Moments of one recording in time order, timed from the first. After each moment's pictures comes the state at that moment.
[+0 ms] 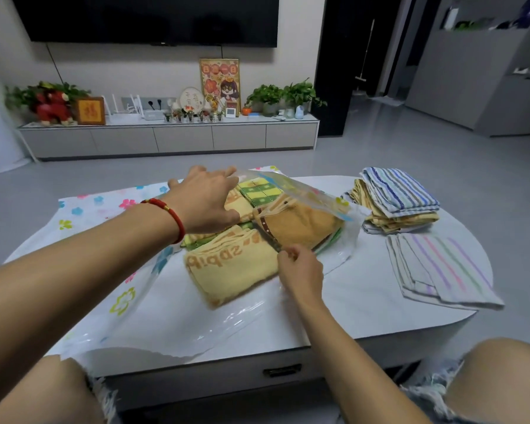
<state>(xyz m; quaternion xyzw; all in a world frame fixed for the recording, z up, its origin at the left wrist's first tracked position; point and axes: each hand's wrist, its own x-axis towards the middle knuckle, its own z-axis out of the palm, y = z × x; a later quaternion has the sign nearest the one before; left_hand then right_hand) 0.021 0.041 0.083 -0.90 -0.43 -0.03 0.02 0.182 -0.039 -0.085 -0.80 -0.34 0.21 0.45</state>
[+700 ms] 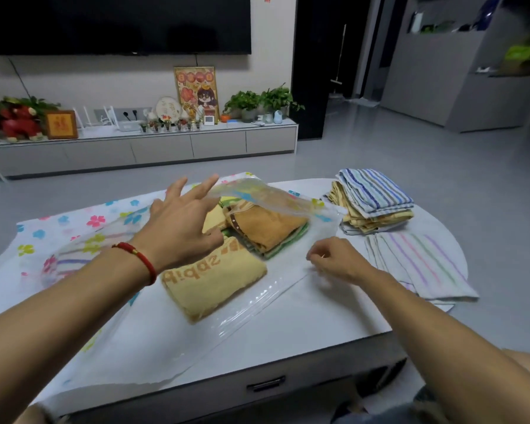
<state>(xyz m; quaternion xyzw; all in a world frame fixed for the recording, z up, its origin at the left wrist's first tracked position) 0.029 0.035 0.058 -0.91 -0.39 -0.11 0.01 0.343 -0.054 -0.076 -0.77 -0.57 0.19 0.23</state>
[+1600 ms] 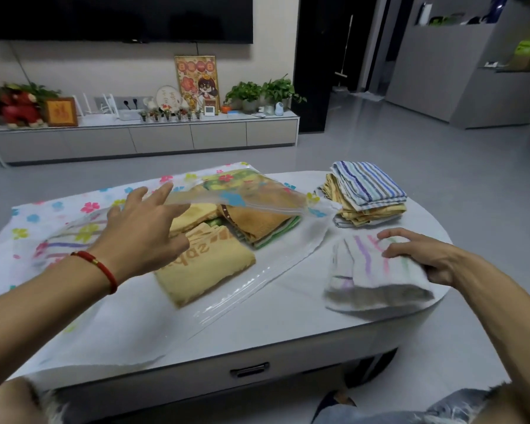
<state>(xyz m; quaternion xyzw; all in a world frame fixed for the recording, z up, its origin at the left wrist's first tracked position) 0.004 0.017 0.044 -0.87 -0.48 -0.06 0.04 0.460 -0.153 -0.033 -0.72 -0.24 0.49 0.43</state>
